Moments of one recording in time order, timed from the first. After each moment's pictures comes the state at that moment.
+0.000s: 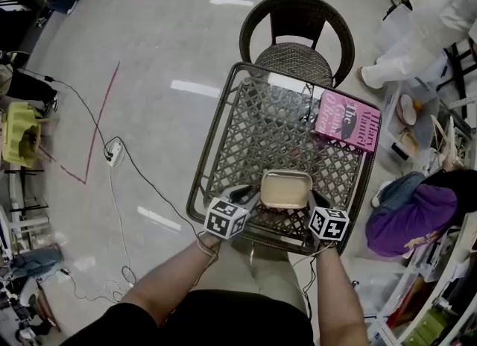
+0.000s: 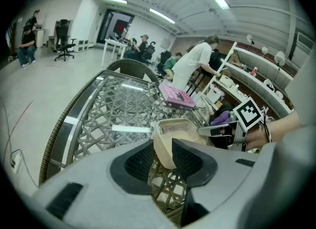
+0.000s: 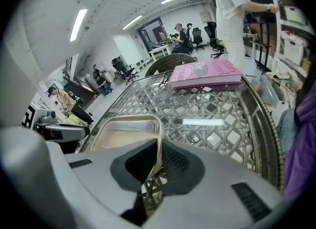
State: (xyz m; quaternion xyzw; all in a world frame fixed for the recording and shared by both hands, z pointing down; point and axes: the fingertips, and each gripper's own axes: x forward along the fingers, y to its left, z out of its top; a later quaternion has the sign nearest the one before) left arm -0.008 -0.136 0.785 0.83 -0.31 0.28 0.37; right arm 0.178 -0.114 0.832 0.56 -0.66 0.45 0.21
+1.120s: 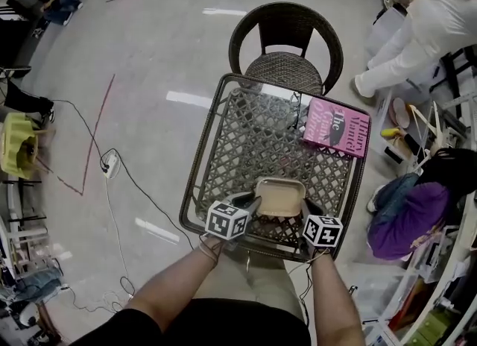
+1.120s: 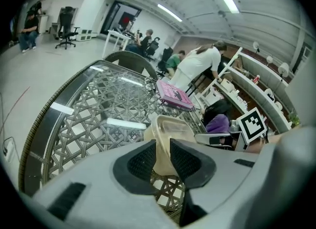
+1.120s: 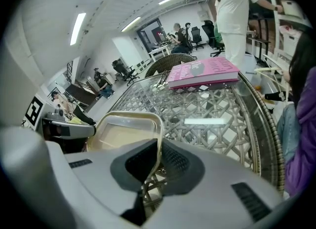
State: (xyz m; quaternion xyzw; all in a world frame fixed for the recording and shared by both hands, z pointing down) left arm 0.030 -0.140 0.794 0.82 -0.30 0.27 0.41; right arm 0.190 -0.108 0.836 0.56 -0.67 0.46 0.19
